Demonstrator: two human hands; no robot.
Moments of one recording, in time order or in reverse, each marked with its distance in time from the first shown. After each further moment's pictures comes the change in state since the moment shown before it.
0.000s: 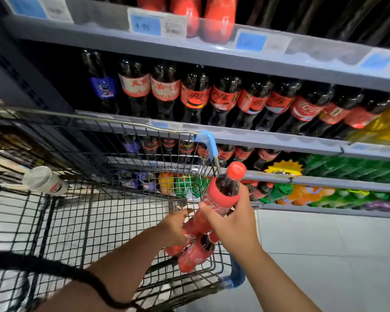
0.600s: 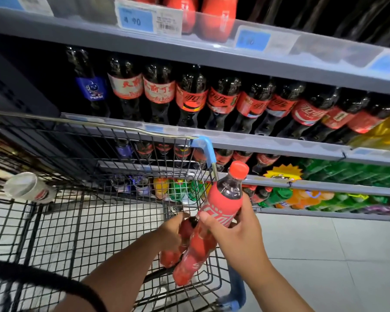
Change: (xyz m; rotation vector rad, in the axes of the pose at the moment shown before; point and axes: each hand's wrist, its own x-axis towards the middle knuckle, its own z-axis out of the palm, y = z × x) left_hand 0.038 -0.017 0.007 -0.331 -0.057 0.082; right_hand 0.007 0.000 -0.009 0.109 -0.063 0.062
